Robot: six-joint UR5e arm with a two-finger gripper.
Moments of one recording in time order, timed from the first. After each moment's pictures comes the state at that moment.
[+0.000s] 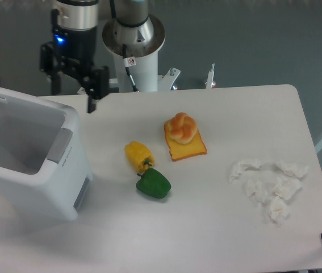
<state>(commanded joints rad) 2.16 -1.49 -1.66 -1.18 1.26 0.64</state>
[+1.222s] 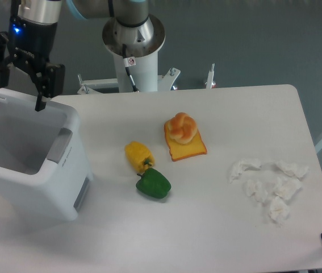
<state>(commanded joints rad) 2.11 -1.52 -1.63 -1.10 1.16 0.52</state>
